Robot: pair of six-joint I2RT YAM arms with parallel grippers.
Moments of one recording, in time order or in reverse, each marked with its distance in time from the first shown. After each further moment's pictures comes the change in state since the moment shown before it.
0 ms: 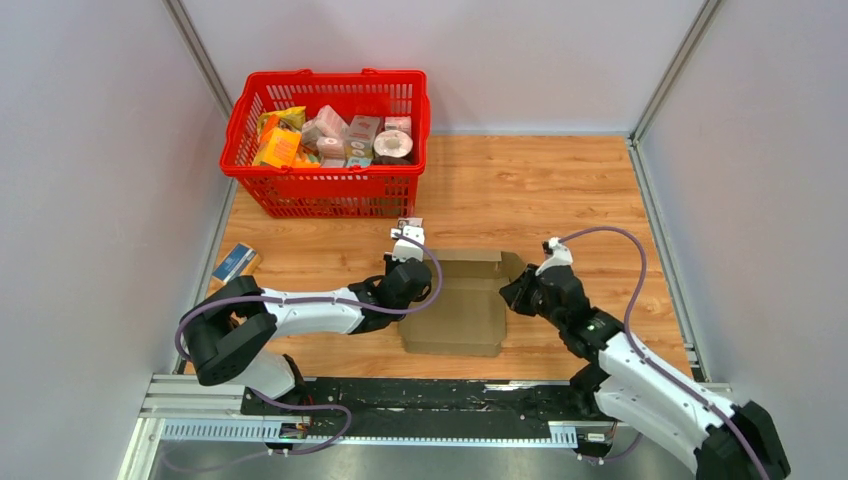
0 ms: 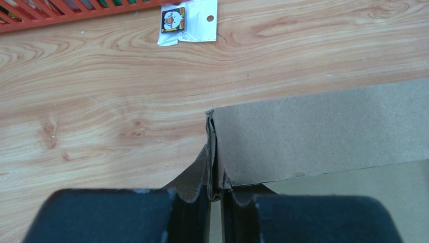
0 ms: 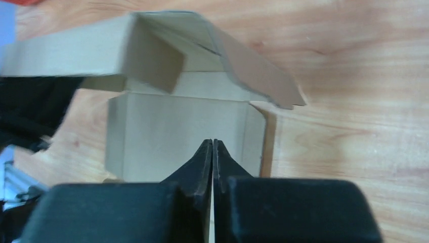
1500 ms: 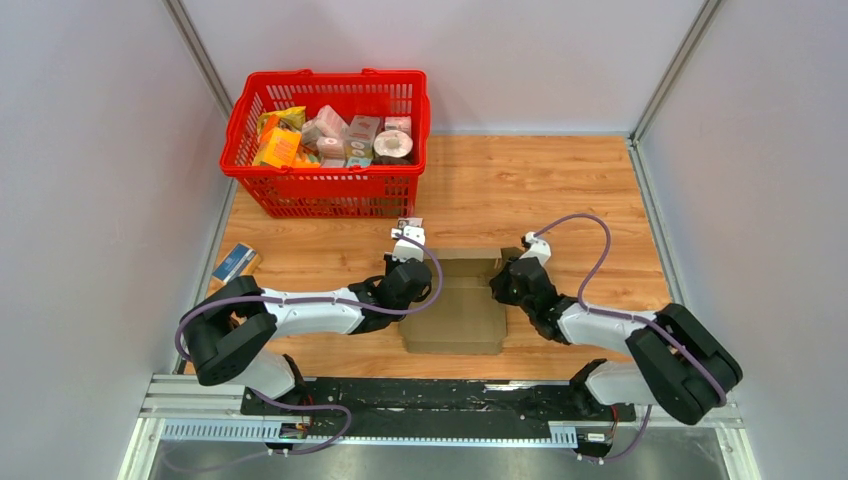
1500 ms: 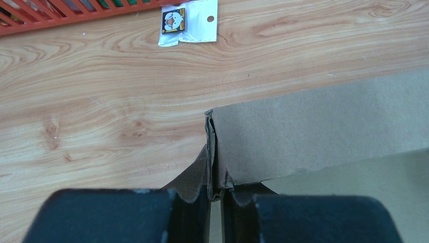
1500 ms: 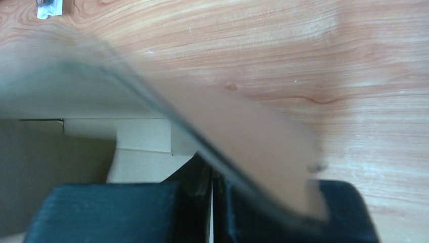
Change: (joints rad) left arm -0.003 0.000 0.000 0.000 -0.003 0.011; right arm 0.064 0.532 -0.006 0.437 0.203 -0.010
